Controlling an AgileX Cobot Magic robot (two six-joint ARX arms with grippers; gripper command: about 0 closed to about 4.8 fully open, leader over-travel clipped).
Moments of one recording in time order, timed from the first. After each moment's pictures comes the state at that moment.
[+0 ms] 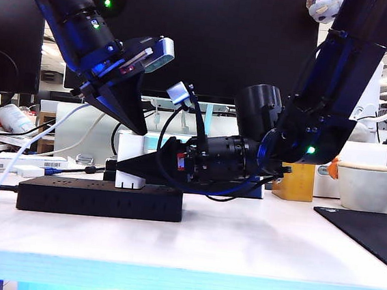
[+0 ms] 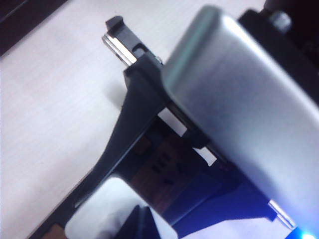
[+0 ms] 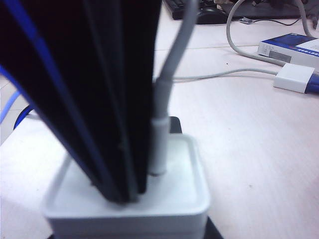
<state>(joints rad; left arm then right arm) -0.42 1.76 1.37 -0.70 0.39 0.28 0.49 2.22 1.18 0.73 -1.01 -0.26</state>
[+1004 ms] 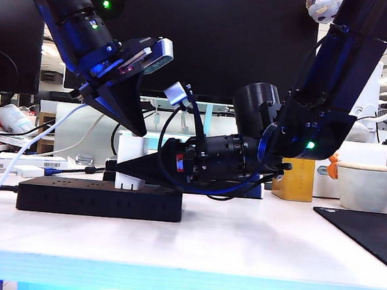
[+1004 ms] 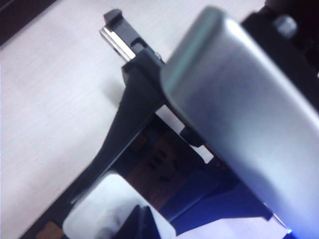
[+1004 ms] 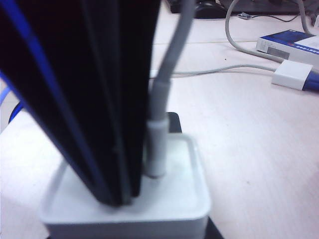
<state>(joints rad) -0.42 1.76 1.37 -0.71 0.40 0.27 0.49 2.21 1.18 0.67 -0.97 -0.32</state>
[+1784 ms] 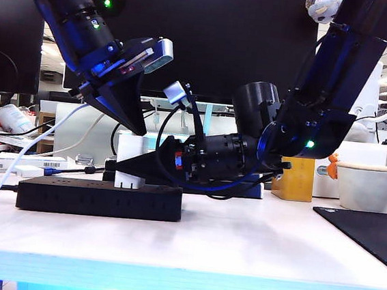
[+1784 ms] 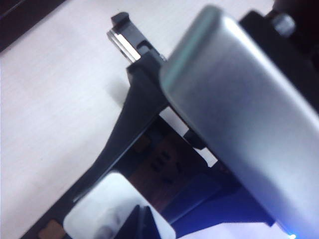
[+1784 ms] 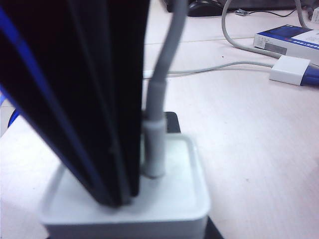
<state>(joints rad) -0.42 1.76 1.37 -0.70 0.38 0.25 0.49 2.20 1.18 0.66 -0.96 -0.29</state>
